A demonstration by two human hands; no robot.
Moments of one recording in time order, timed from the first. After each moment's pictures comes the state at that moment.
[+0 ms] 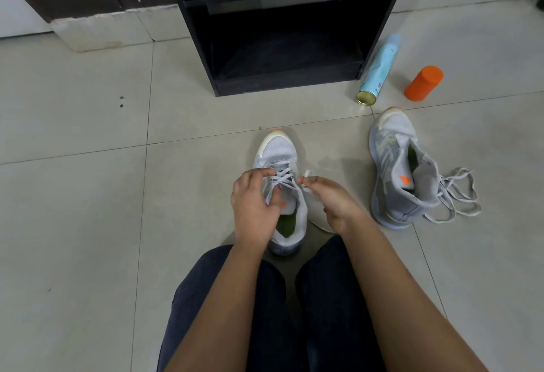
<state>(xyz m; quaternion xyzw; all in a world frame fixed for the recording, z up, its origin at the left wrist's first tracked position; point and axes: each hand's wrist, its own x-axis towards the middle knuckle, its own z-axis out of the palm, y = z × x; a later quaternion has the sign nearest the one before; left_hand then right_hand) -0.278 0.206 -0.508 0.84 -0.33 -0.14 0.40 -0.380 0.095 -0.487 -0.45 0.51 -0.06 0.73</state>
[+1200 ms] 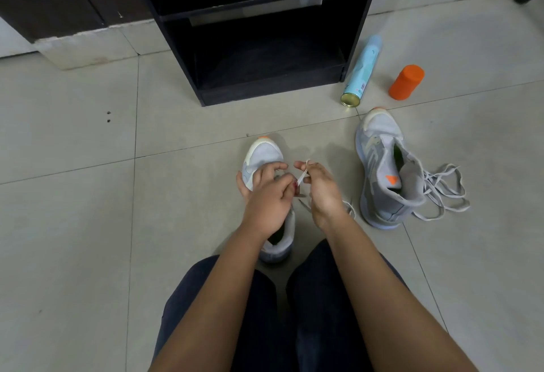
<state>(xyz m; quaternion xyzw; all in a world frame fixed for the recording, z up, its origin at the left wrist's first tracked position) -0.289 0.163 -0.491 0.82 -0.46 -0.22 0.25 -0.369 0.088 -0.482 -0.42 0.51 -0.24 0.71</state>
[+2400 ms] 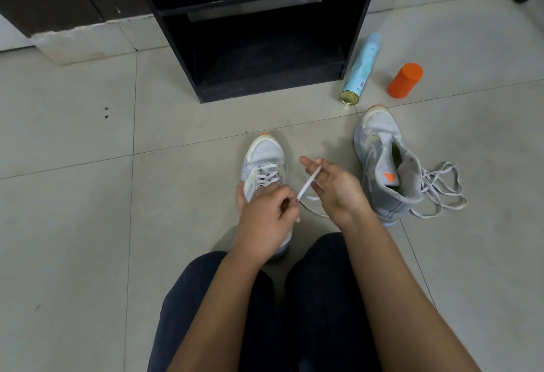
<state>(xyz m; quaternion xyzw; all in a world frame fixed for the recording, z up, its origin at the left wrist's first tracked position) -0.308 0.197 -0.465 0.81 -0.46 -0.21 0.28 -0.393 0.078 -0.464 -0.36 0.48 -0.21 0.77</state>
